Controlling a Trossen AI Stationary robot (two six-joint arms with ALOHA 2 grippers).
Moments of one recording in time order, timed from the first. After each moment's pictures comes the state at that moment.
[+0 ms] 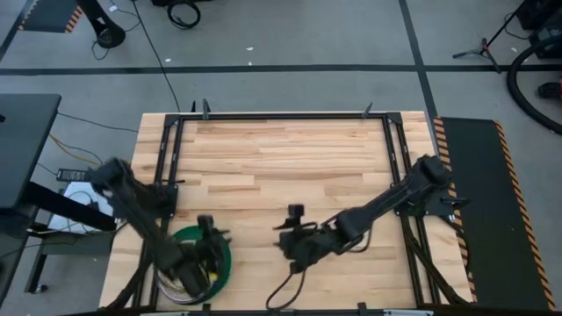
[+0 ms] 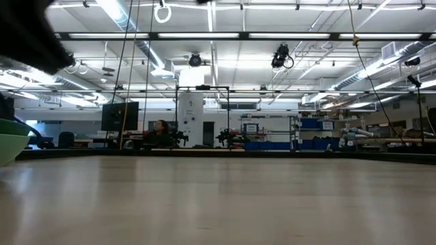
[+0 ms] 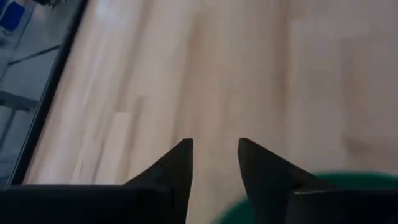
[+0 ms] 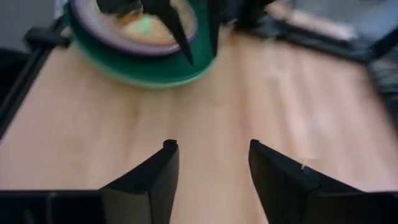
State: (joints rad) left arm -0.92 1.68 1.11 -0.95 -0.87 -0.89; right arm 0.51 1.88 1.52 -0.41 0.54 0.12
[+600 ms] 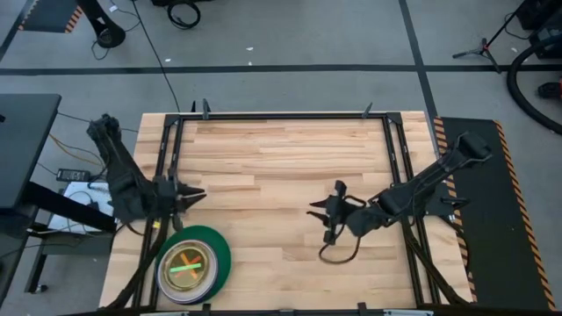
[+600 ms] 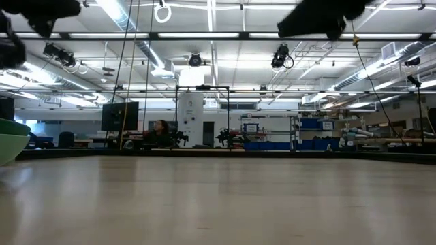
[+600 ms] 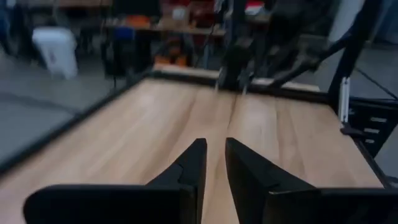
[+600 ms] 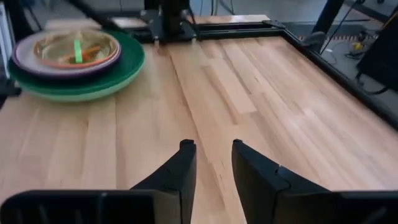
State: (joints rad) left arm -1.01 0.51 0.48 -0.41 -1.25 -0.54; right arm 0.52 1.37 0.84 -0.07 0.74 0.36
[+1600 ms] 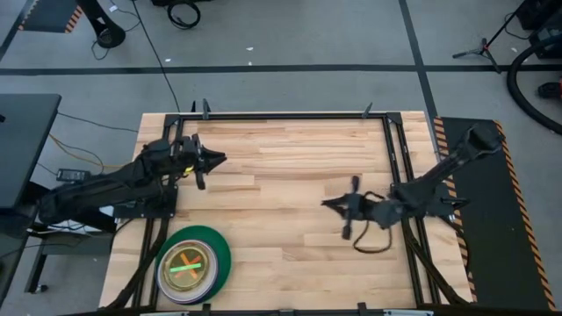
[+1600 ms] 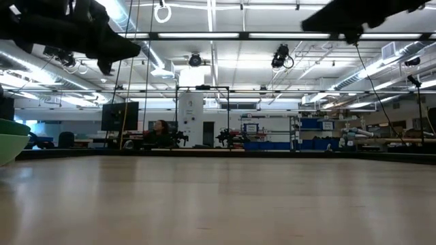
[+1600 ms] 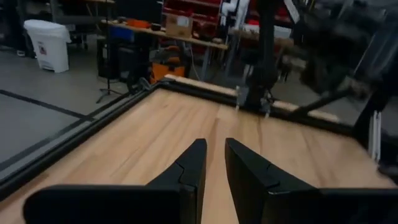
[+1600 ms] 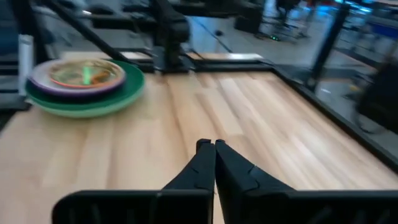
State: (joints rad) left arm 0.41 0.50 0.29 0.15 0.17 -0.16; right arm 0.56 1.17 0.56 0.26 0.79 0.16
